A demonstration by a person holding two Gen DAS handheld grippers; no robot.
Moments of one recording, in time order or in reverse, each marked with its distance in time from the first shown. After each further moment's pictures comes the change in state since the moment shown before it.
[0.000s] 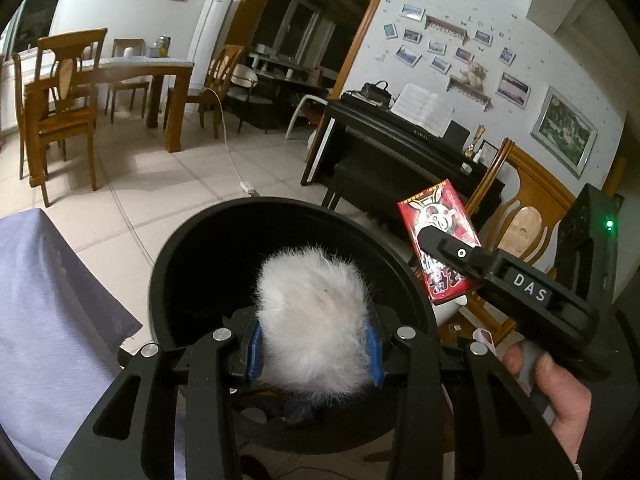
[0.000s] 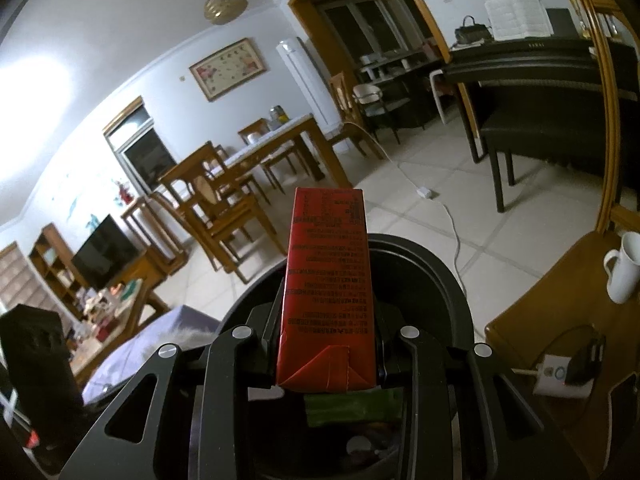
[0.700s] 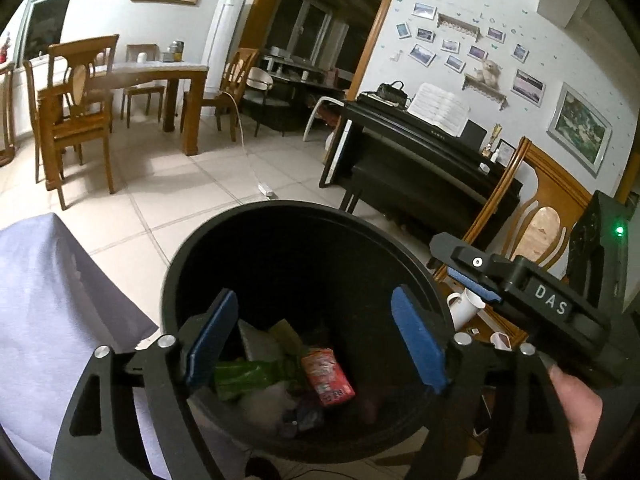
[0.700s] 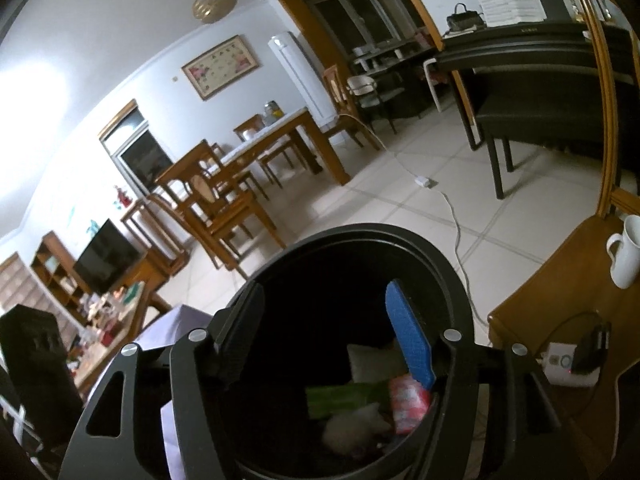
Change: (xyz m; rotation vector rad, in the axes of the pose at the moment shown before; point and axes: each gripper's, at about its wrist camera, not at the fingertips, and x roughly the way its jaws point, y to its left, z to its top) left arm -0.006 -0.001 0.004 0.003 -0.018 0.083; right arm 0.002 0.013 -0.018 0.036 0.022 -0.001
